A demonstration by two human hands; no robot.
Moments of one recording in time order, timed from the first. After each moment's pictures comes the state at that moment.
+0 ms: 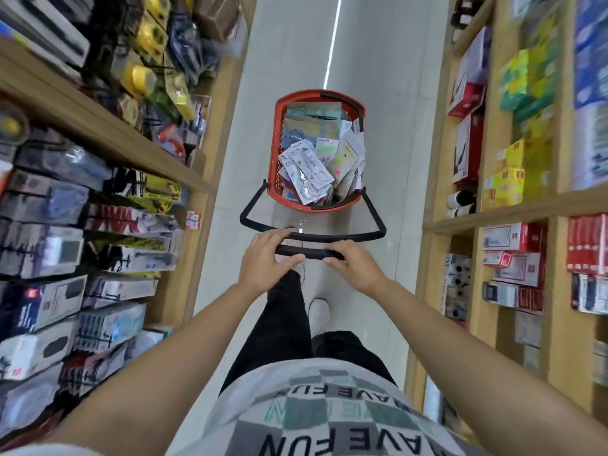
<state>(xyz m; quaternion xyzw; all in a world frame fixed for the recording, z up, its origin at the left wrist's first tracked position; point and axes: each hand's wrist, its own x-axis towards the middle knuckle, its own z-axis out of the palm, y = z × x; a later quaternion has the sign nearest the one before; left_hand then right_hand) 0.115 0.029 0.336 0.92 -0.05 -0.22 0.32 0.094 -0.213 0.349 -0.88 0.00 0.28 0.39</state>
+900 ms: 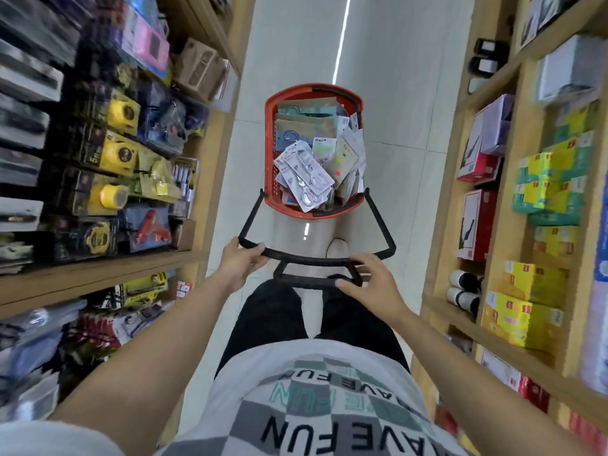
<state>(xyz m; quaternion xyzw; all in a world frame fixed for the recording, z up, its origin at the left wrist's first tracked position) 0.531 -0.042 0.300 0.60 0.43 -0.31 0.60 0.445 -0.344 0.339 -0.78 0.19 0.28 0.52</state>
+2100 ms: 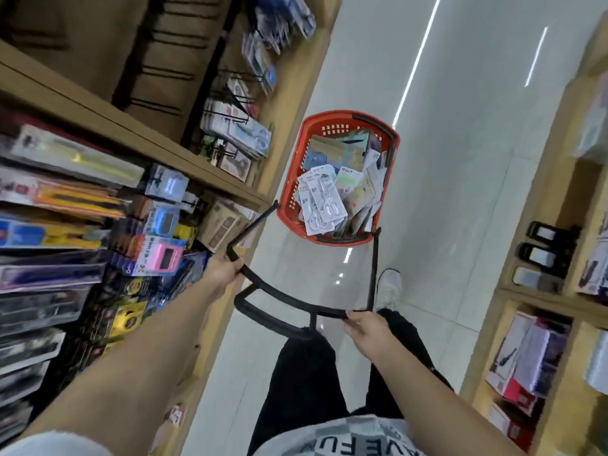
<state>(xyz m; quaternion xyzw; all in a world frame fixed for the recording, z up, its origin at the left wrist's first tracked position) 1.139 -0.100 0.283 0.71 0.49 -0.23 0.44 1.068 -0.425 0.266 -0.30 0.58 0.34 0.67</state>
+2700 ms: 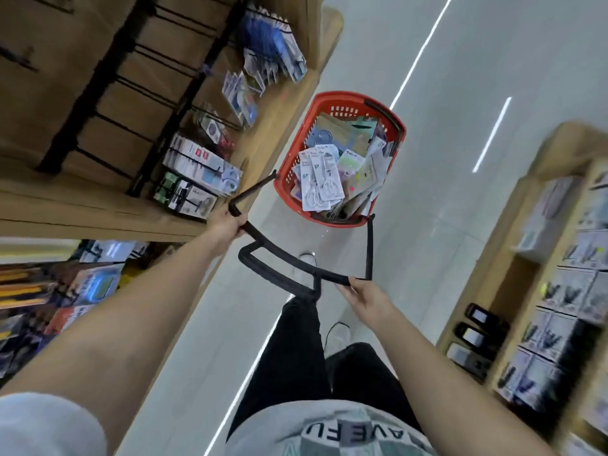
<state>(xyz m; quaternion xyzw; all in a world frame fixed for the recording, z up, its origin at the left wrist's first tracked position) 1.471 -0.164 0.282 0.68 0.49 -0.18 0.52 1.406 -0.480 0.278 -0.31 0.58 0.32 0.68</state>
